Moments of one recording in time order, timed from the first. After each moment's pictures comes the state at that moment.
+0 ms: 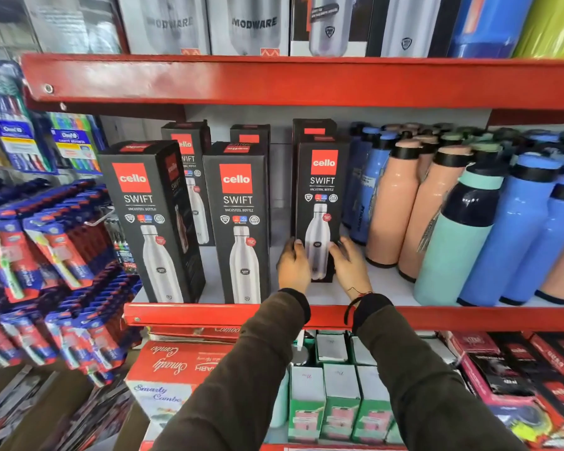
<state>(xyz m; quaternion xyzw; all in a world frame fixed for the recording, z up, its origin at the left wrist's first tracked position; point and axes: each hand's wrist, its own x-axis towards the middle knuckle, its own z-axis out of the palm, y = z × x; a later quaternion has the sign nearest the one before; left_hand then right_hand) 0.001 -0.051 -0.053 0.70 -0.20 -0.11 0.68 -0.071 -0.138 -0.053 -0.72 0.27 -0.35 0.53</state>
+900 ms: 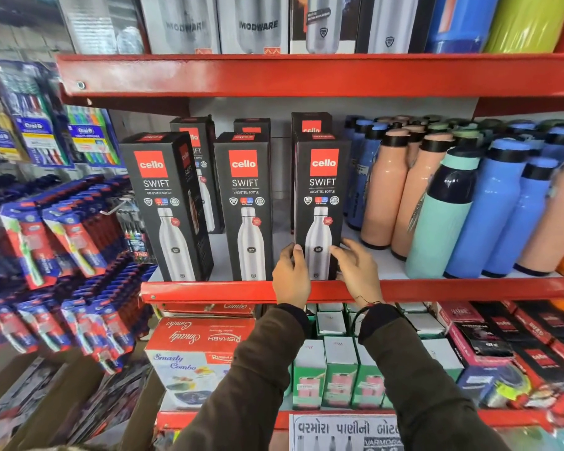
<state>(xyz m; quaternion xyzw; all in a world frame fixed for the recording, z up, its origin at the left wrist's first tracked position) -0.060 0.017 -0.059 0.72 -0.20 -0.07 0.66 -0.139 -0.080 -0.053 -0.70 0.26 -0.39 0.53</state>
